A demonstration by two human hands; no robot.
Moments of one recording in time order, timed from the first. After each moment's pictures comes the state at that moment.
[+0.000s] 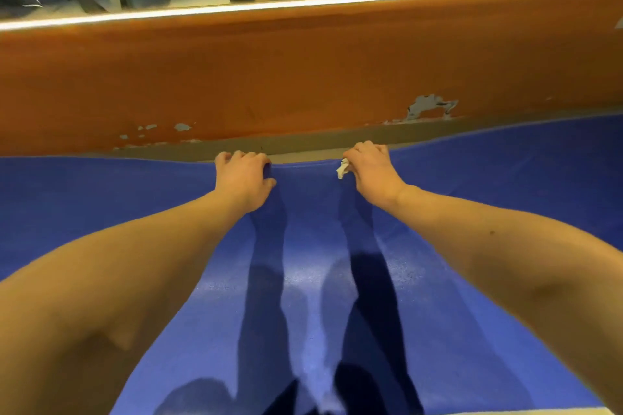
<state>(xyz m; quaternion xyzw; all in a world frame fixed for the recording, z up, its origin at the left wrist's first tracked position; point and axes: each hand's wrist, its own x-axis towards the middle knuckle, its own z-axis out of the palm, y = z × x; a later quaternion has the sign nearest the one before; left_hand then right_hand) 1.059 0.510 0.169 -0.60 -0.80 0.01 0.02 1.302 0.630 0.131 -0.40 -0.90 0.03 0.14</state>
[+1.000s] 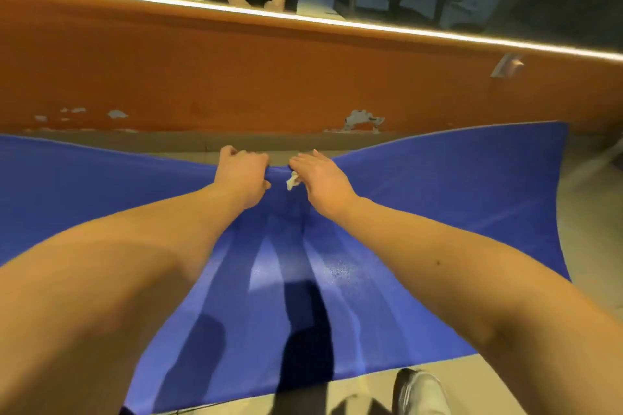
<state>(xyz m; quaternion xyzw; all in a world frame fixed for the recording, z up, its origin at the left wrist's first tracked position) 1.152 0.497 0.184 -0.67 -0.74 -0.01 0.02 1.336 0.542 0.180 -0.33 -0.93 0.03 0.15</state>
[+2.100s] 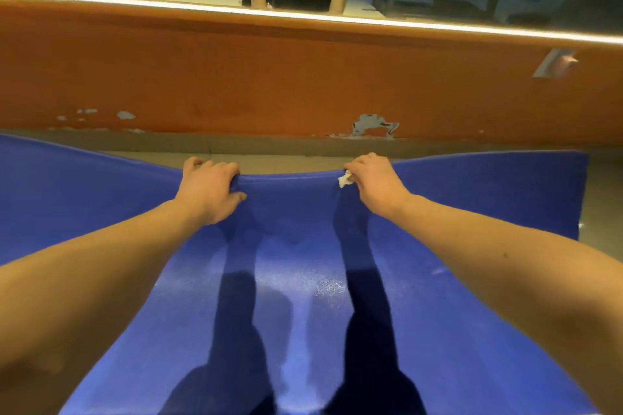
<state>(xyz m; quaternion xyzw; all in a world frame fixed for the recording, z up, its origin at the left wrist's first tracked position) 1.180 0.523 0.167 -0.61 -0.79 -0.02 0.03 1.484 0.680 0.160 -0.36 -0.93 -0.01 0.11</state>
